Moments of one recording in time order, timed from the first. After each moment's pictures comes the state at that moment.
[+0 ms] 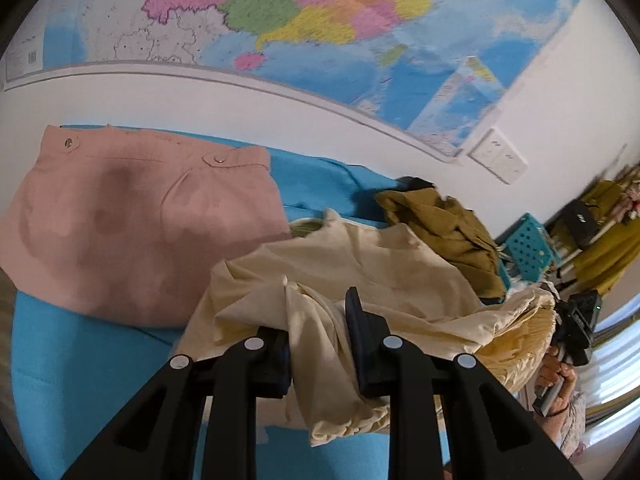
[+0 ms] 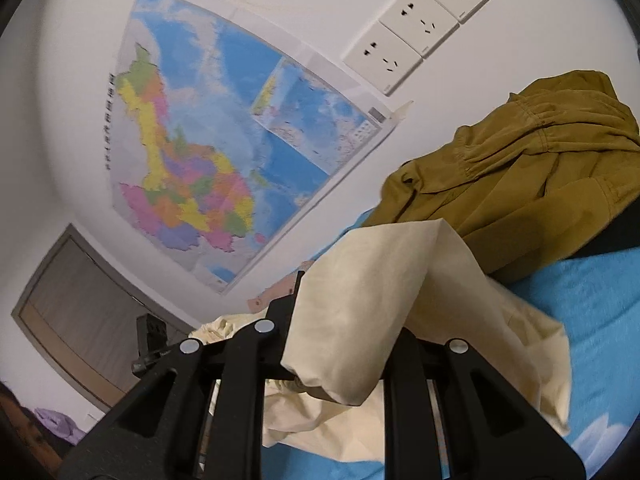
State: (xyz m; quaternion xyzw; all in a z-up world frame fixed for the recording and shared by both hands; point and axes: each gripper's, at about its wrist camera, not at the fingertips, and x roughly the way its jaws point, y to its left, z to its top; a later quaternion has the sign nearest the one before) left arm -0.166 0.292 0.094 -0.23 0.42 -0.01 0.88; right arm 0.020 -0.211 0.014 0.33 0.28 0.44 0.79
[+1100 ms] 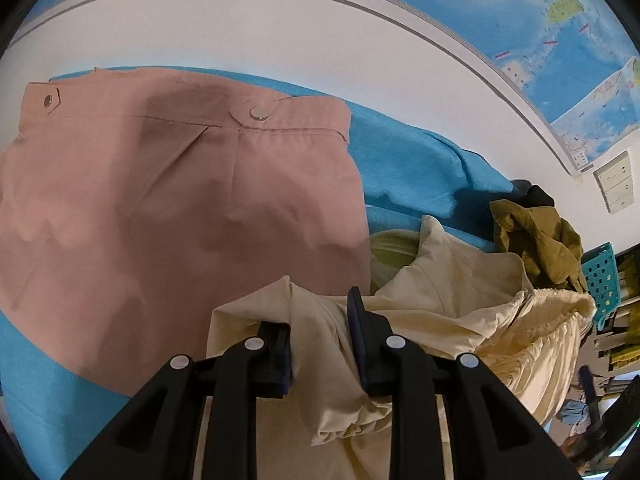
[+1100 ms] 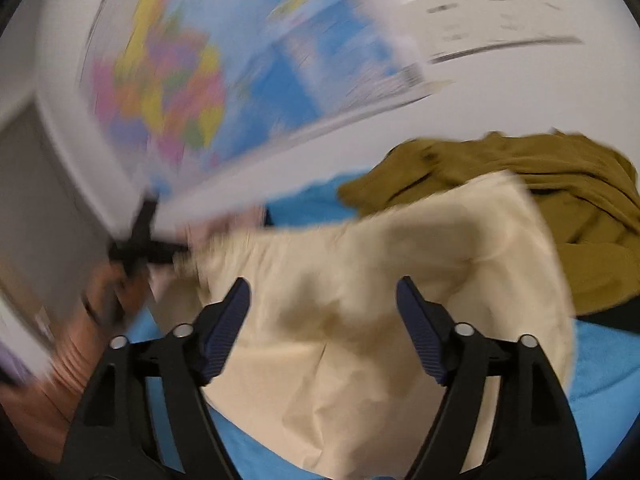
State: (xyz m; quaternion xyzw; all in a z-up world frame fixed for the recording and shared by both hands) left arm -0.049 0.320 0.013 -0.25 0.52 0.10 0.81; right arm 0.003 -0.096 0.000 0.05 0.29 0.42 0.86
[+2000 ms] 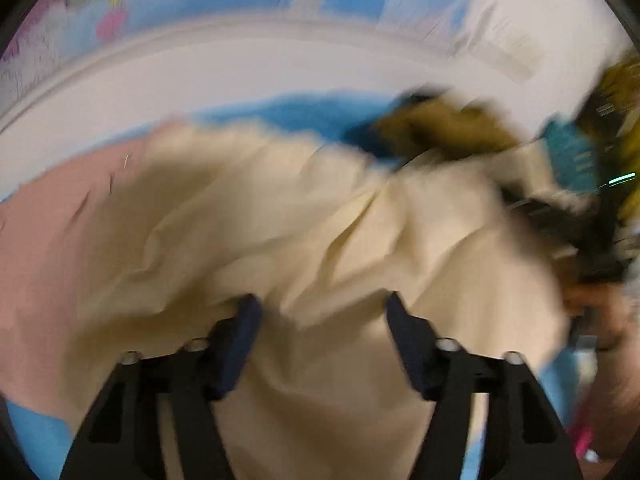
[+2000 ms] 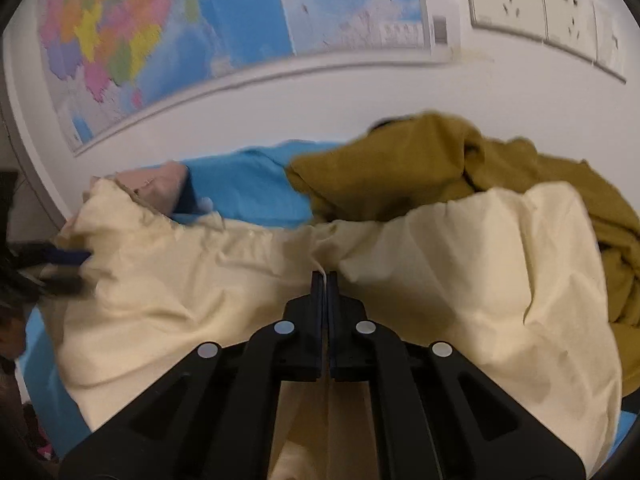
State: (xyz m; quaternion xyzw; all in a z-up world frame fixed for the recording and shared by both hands) left arm -0.069 0.211 -0.001 -0.05 0.49 -0.01 0.87; right arm 0.080 -0.035 -0.027 0.00 0.31 0.33 0.89
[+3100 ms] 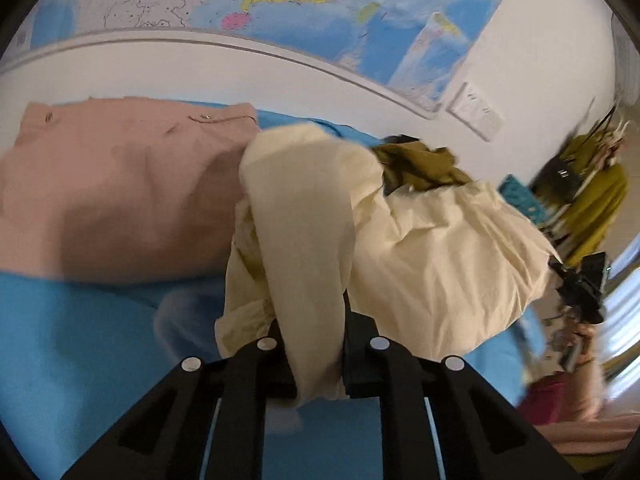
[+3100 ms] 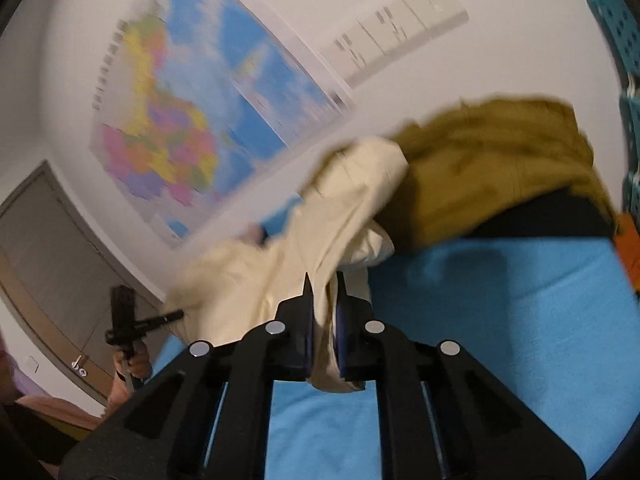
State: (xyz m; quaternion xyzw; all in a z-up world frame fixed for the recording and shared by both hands) left arm -0.241 0.278 0.027 -0.20 0.39 -0.08 0.90; right arm -0.061 -0.284 -0.020 0.23 0.23 0.41 0.85
